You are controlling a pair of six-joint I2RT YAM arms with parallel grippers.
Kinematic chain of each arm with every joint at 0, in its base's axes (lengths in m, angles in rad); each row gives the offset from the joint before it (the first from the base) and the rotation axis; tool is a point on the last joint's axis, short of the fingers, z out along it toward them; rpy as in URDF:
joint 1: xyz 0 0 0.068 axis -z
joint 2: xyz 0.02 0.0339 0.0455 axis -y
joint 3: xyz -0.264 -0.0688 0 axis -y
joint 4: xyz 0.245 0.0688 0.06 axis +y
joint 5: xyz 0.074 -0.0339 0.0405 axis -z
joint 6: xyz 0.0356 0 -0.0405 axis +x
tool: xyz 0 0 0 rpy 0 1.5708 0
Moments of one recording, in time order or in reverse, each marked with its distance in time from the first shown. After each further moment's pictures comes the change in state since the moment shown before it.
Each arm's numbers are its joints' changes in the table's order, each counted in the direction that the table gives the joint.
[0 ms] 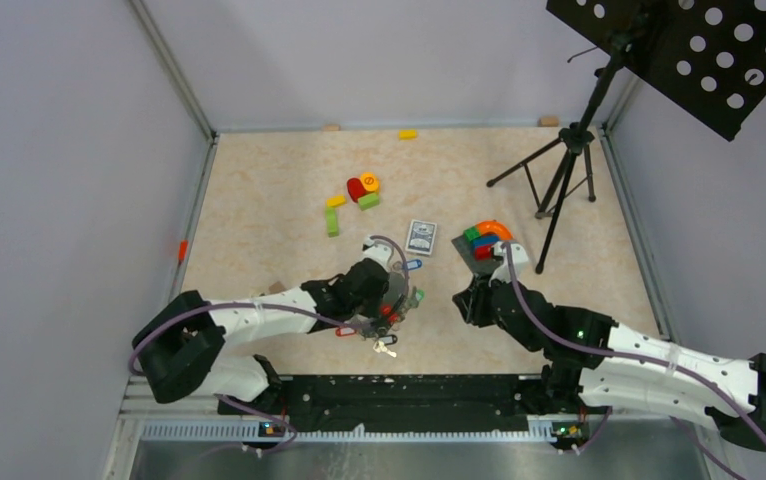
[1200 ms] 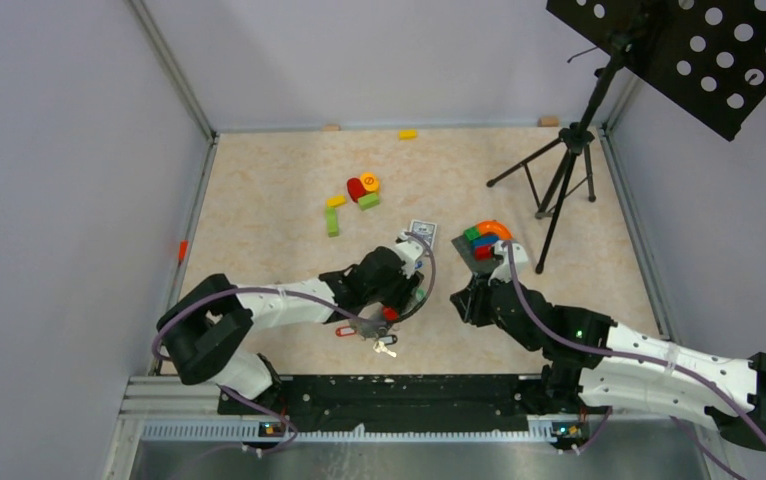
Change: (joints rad) left arm 0.002 -0.114 0.079 -0.215 0.188 0.250; right arm 0.000 -0.006 -0.001 -0.019 -0.008 0.027
